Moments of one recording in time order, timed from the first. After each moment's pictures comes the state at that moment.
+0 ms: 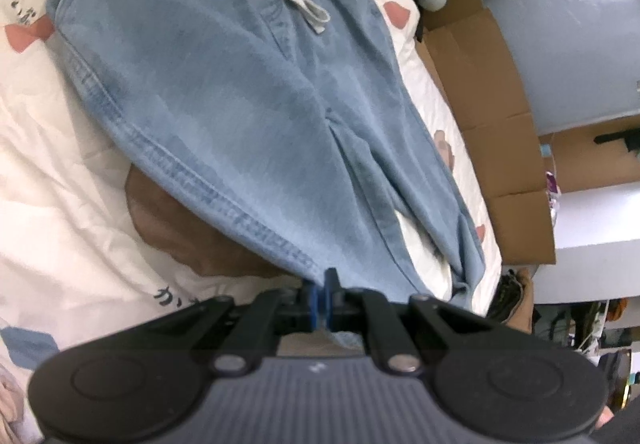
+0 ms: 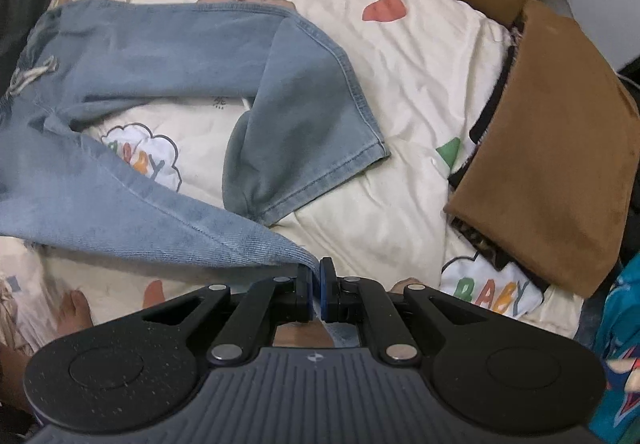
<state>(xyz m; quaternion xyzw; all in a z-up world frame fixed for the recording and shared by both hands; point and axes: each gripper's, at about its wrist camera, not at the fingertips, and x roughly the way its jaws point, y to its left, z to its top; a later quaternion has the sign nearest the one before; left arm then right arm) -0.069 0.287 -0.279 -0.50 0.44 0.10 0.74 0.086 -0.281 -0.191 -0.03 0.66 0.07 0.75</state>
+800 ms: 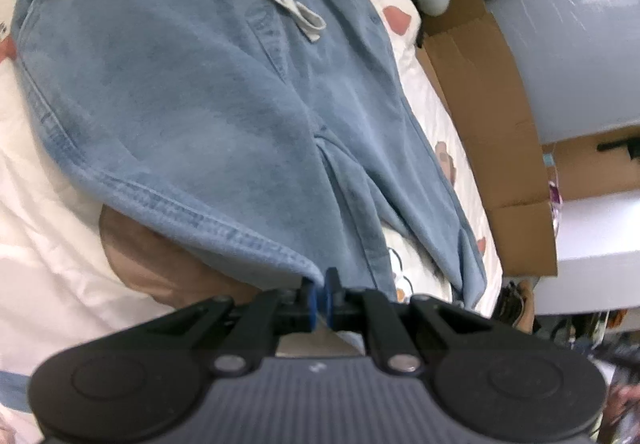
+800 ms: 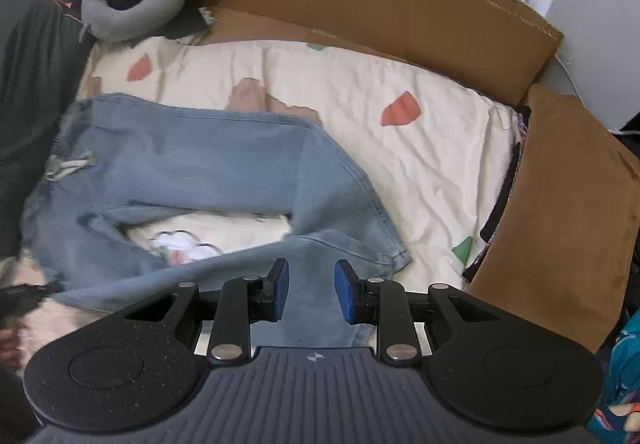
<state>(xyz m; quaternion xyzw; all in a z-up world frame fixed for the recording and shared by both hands) -0.044 0.298 -0.285 -0.50 0.44 0.10 0.74 0.151 -0.268 -0.089 0.03 0.60 0.09 0.80</state>
